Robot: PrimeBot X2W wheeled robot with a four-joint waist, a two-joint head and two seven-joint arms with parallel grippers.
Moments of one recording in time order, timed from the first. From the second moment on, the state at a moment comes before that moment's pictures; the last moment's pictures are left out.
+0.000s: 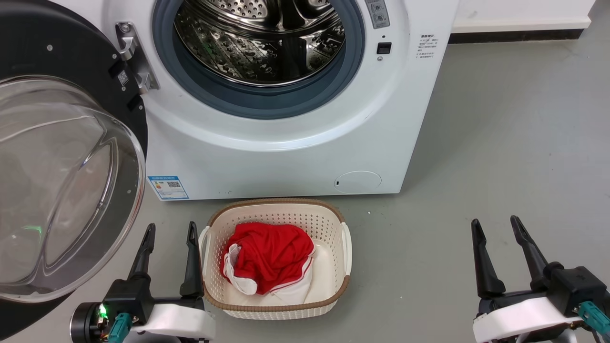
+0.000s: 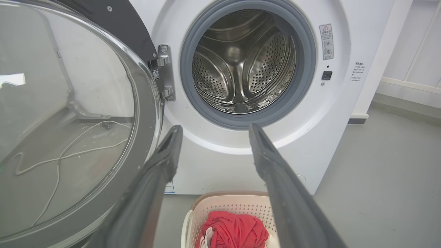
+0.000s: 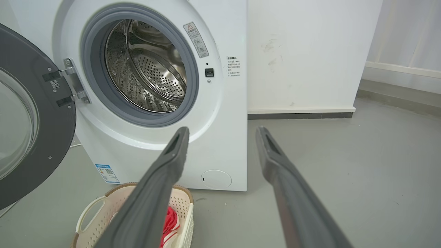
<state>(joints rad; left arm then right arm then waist) 0.01 0.08 -0.03 0.05 -0.12 0.04 -0.26 0.04 -0.05 0.00 0.01 0.11 0.13 -0.20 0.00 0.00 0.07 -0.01</state>
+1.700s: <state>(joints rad) -0.02 0.06 0.03 0.16 -0.81 -0.04 -0.09 0.00 -0.08 0.00 0.13 0.84 0.13 -0.09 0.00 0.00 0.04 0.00</state>
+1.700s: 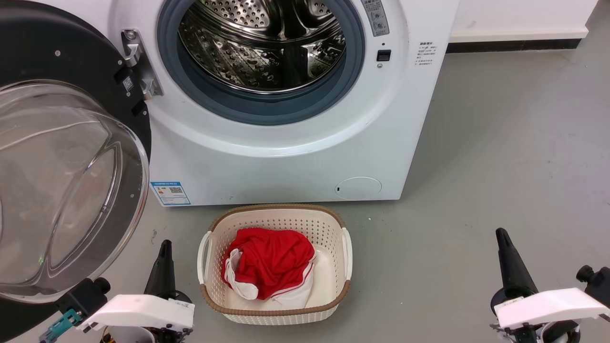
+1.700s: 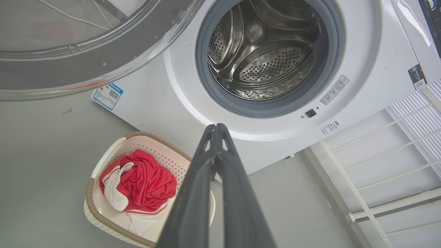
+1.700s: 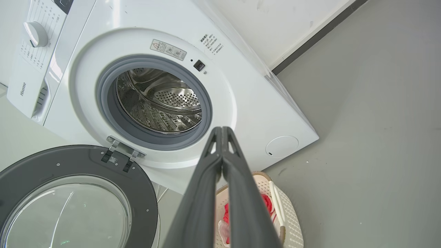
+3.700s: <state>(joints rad) -0.09 0.05 0.10 0.23 -1.44 -0.11 0.07 -0.08 -0.08 -0.06 0.22 1.47 0.13 0.04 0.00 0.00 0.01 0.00</state>
